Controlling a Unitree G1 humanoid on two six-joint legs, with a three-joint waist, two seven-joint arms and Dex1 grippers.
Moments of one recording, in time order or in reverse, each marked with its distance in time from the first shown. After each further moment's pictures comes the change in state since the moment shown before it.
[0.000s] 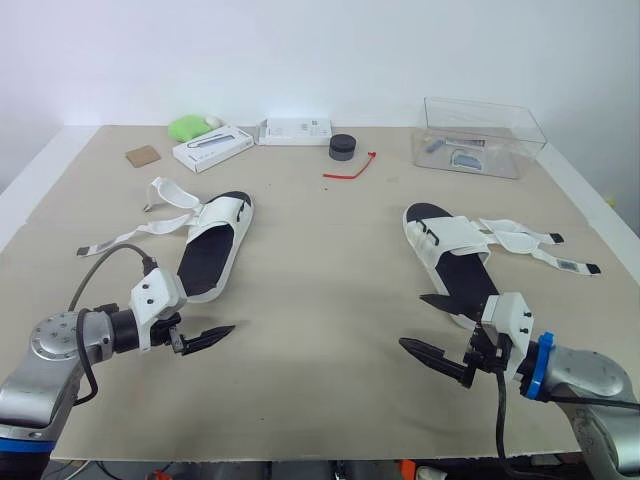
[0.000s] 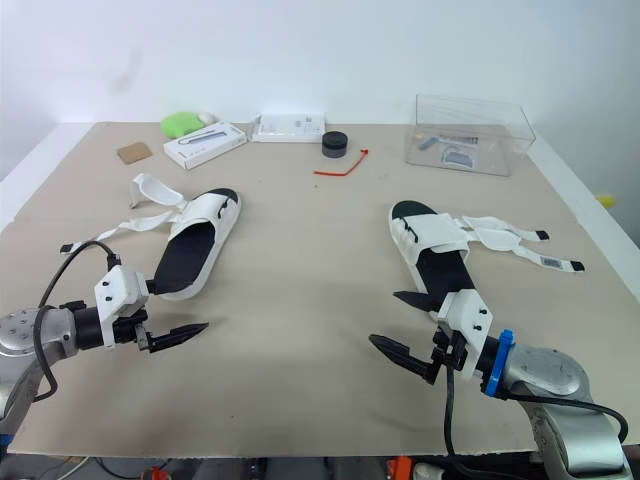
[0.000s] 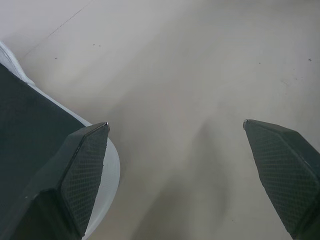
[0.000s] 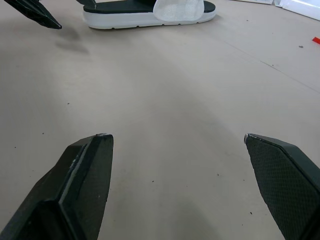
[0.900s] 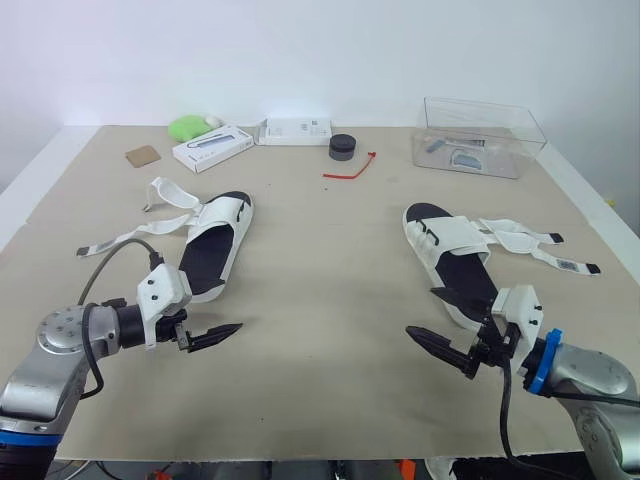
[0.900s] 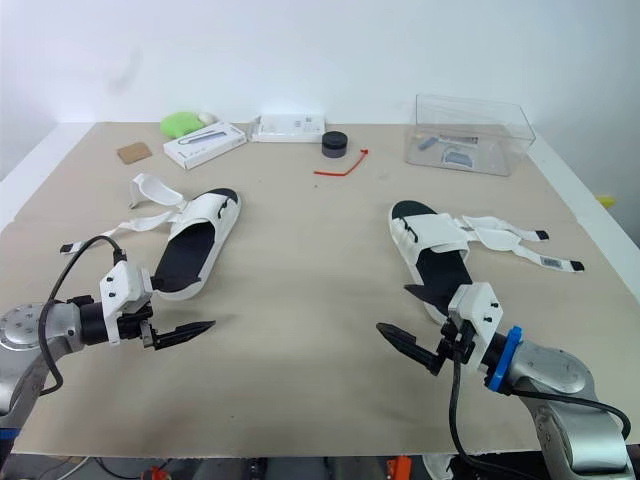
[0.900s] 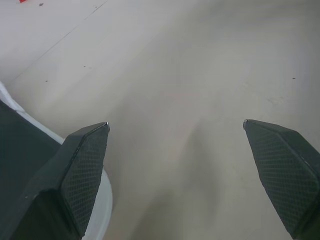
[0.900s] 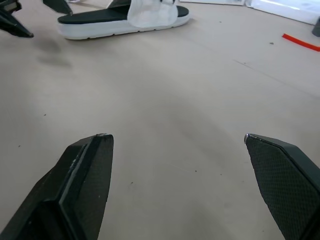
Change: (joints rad) left arm -0.048 -0.017 -0.027 -0.006 -0.019 0.002 -0.026; right arm -0.018 0.034 -0.047 0.001 0.082 0.096 -0.109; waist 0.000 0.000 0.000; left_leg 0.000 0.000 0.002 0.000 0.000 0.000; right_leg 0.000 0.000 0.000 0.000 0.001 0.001
